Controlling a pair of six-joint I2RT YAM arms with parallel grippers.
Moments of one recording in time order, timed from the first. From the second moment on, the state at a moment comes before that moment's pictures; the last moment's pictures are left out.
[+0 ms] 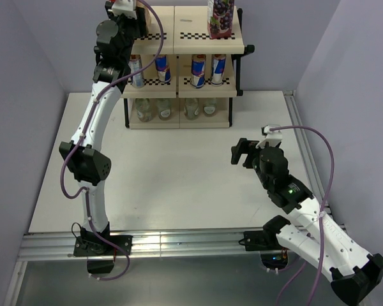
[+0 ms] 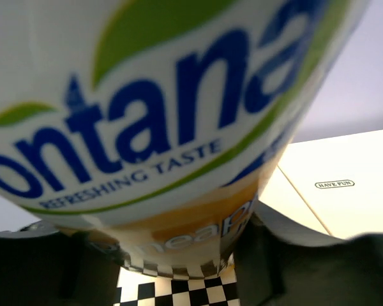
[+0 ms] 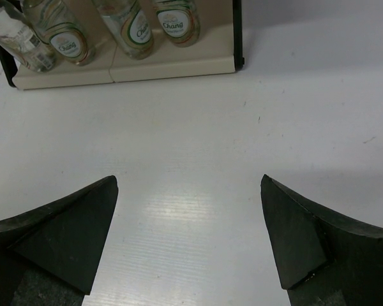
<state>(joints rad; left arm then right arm) -0.30 2.08 2.39 0.08 -0.11 0.13 0.54 0.69 0.66 -0.29 0.38 0.37</state>
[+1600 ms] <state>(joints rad) -0.22 1.72 2.32 -0.26 0.19 -0.27 0.54 0.68 0.82 -0.29 0.25 0.33</state>
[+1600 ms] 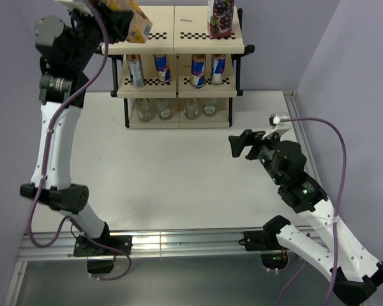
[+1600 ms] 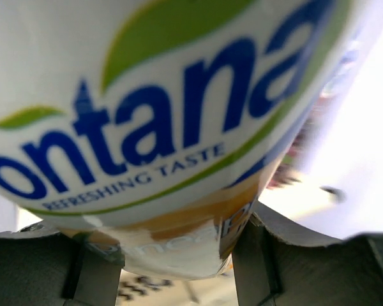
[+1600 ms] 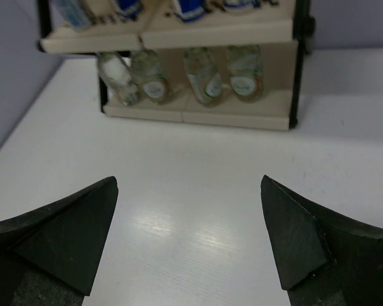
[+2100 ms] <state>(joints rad) -0.42 1.16 1.50 0.21 0.97 -0.61 0.53 0.80 1.41 -0.33 -0.50 0.31</state>
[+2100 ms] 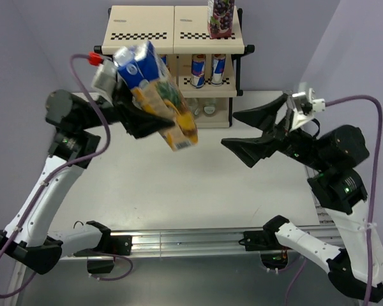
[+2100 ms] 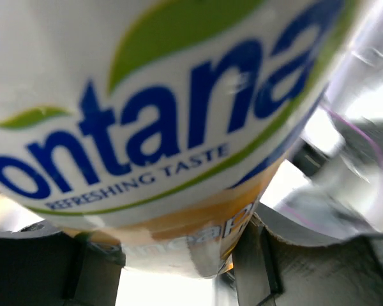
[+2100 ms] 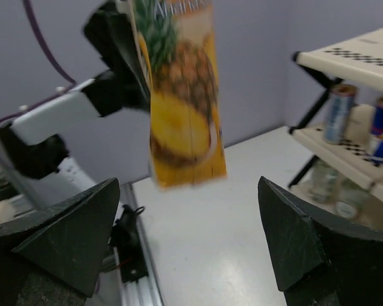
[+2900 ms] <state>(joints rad) -0.85 1.29 1.33 -0.07 1.08 -0.27 0.60 1.04 1.47 -0.24 -0.81 0.39</state>
